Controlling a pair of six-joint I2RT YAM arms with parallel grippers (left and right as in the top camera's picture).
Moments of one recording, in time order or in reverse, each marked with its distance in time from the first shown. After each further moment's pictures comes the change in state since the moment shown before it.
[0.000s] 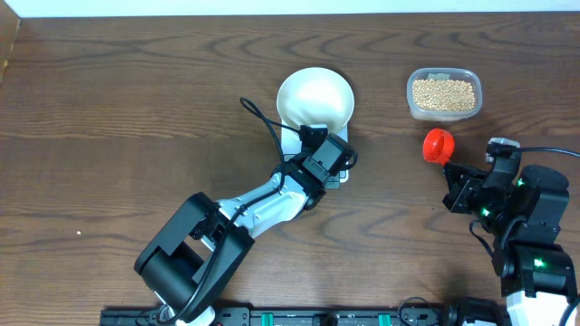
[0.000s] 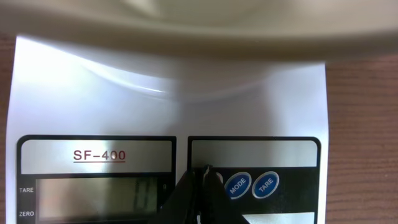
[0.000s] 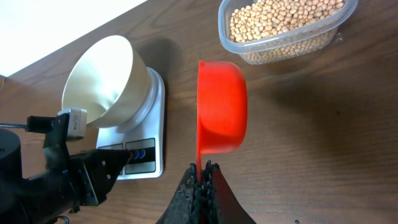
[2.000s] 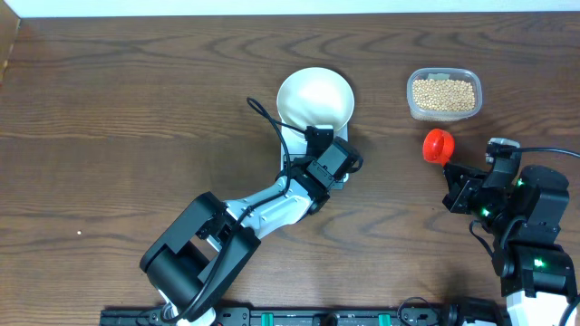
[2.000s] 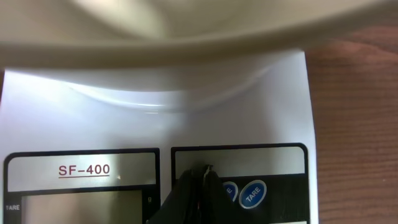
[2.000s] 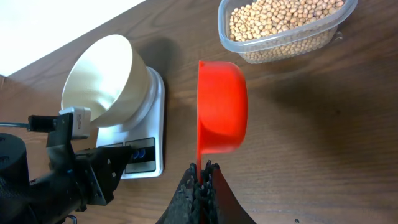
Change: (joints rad) left arm -0.031 0.017 -0.007 0.064 -0.051 0.045; right arm 0.000 0.000 0.000 -0.003 0.000 0.000
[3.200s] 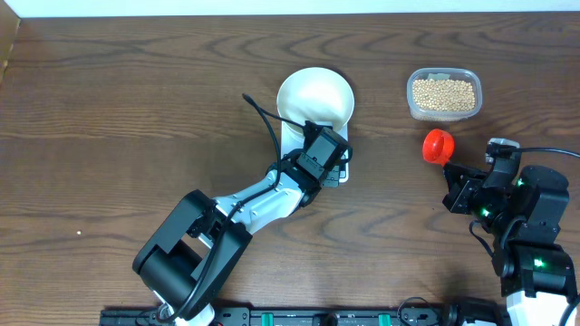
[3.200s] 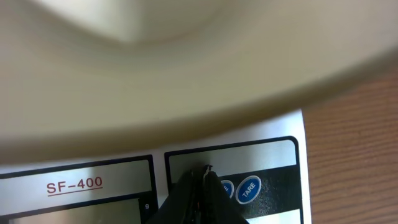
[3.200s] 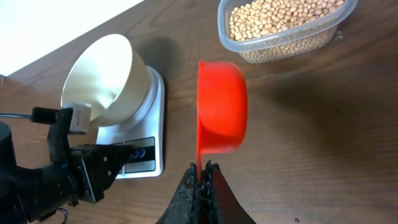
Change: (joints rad) left arm 0.062 -0.017 0.000 -0.001 0.158 0.079; right arm 0.000 0.000 0.000 -0.002 0.000 0.000
